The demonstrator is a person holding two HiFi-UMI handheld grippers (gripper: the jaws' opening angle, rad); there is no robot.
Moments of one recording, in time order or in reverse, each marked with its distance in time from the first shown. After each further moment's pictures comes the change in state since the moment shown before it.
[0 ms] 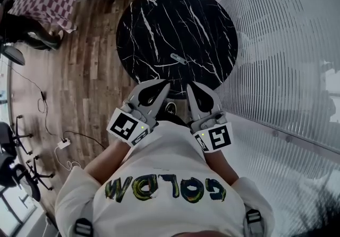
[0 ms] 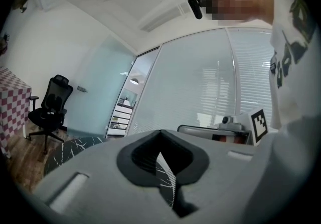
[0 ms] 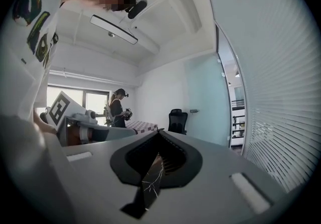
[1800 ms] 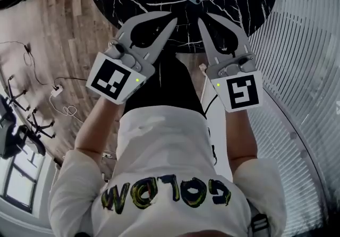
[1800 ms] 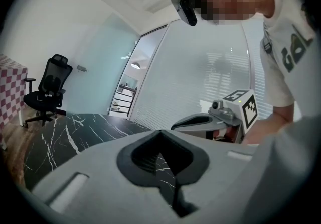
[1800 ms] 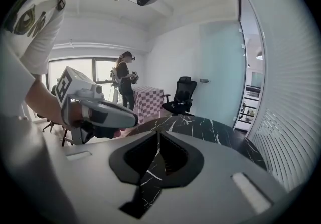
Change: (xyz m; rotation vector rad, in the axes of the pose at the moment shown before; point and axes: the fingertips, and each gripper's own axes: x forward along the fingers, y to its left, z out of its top) left arm 0.094 0.101 -0.146 -0.027 0.141 -0.008; right arm 0.085 -0.086 -0.183 -0.106 0.363 0.135
